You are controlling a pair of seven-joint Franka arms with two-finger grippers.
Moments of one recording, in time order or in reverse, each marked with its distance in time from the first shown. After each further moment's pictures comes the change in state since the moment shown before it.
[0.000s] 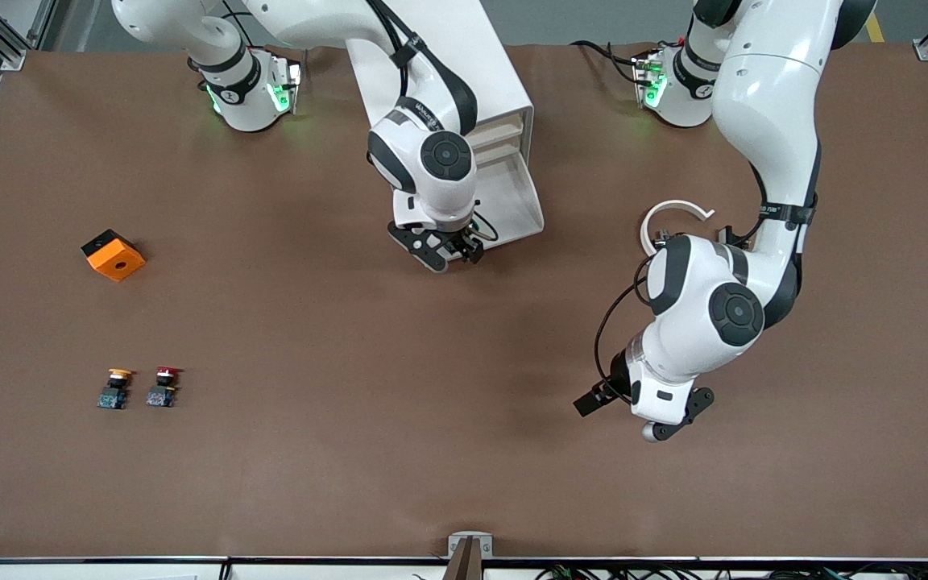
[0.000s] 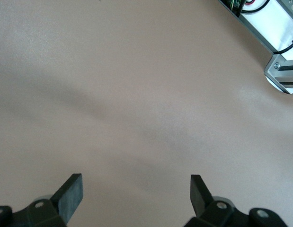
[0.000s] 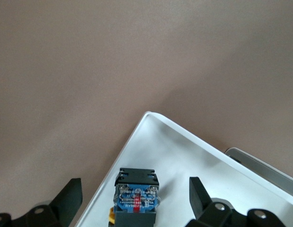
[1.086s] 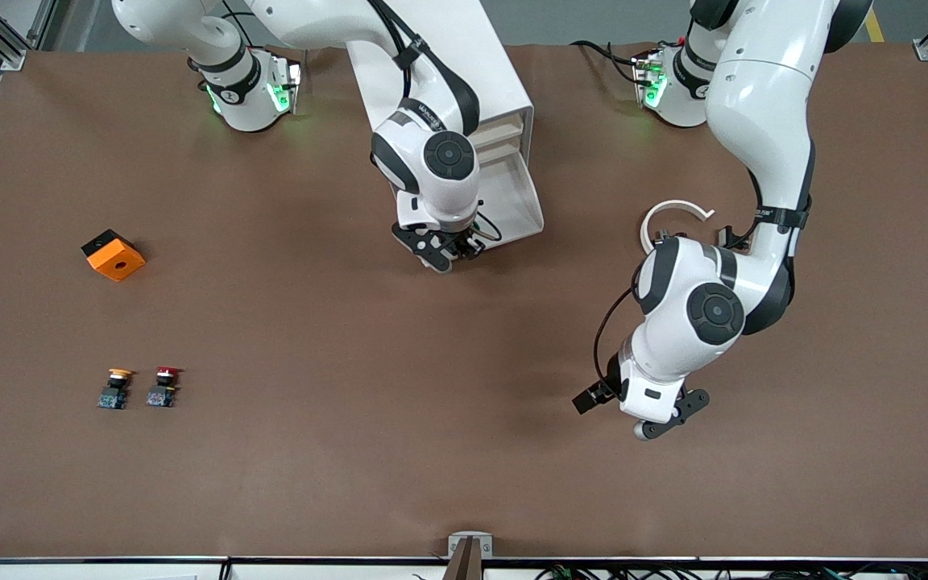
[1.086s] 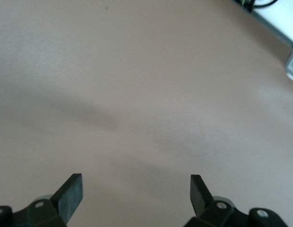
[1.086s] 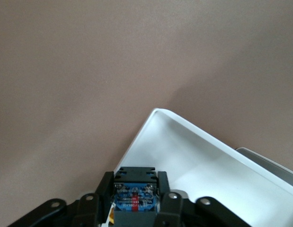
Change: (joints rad) left arm -0.011 0.013 -0.001 -0.008 0.117 -0.013 0.000; right arm 0.005 0.010 0.000 0.007 0.000 0.018 -0.001
